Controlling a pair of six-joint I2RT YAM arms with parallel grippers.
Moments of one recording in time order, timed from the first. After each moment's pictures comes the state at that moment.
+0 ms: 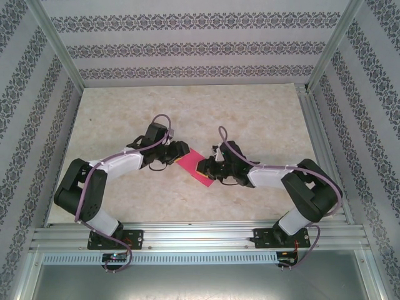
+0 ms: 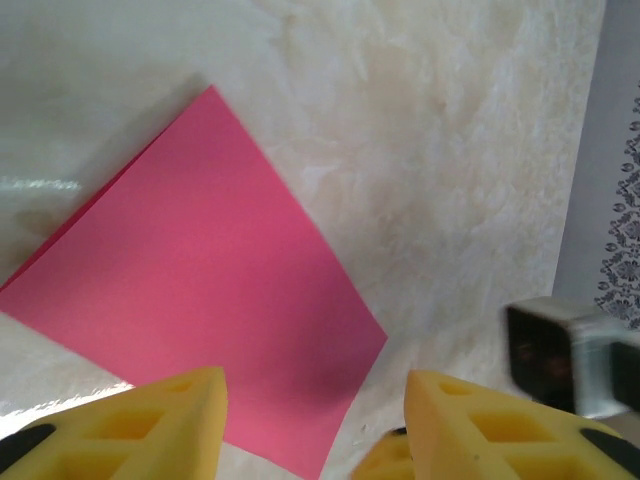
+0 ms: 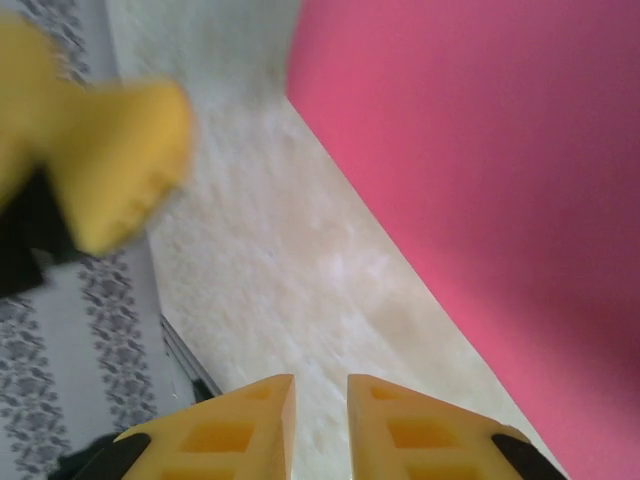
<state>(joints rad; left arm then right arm) -0.47 1.58 0.84 -0.10 0.45 -0.94 0.63 1.56 0.62 0.27 -0.51 1.04</state>
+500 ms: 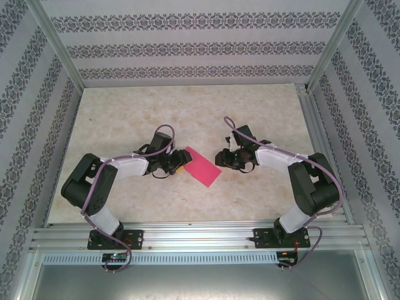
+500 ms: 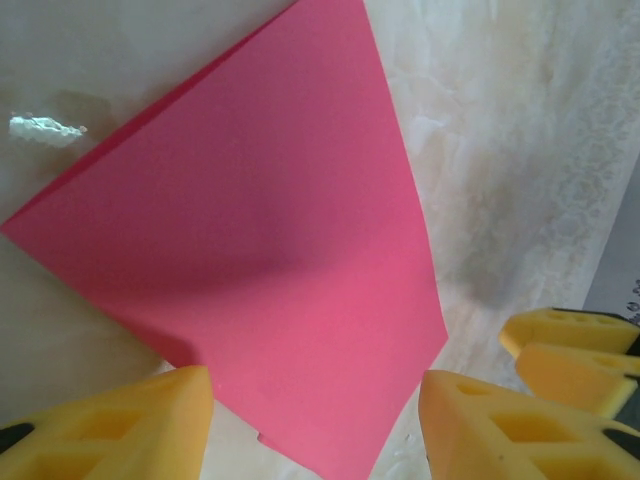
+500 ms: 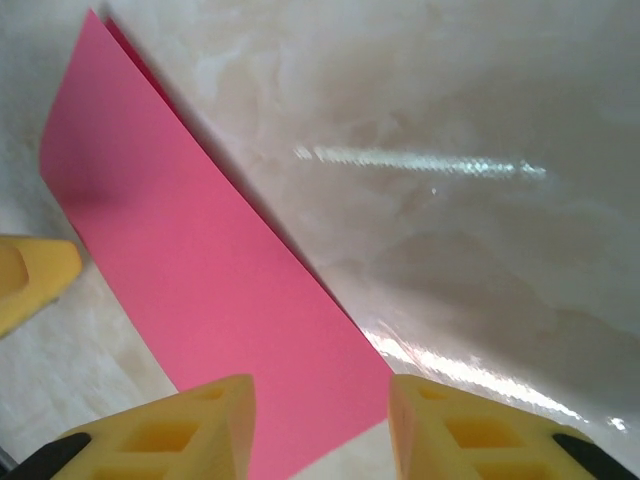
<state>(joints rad) -0.51 1.67 0.78 0.02 0.44 -1.05 0.43 1.62 0.86 -0.36 -0.42 0.49</state>
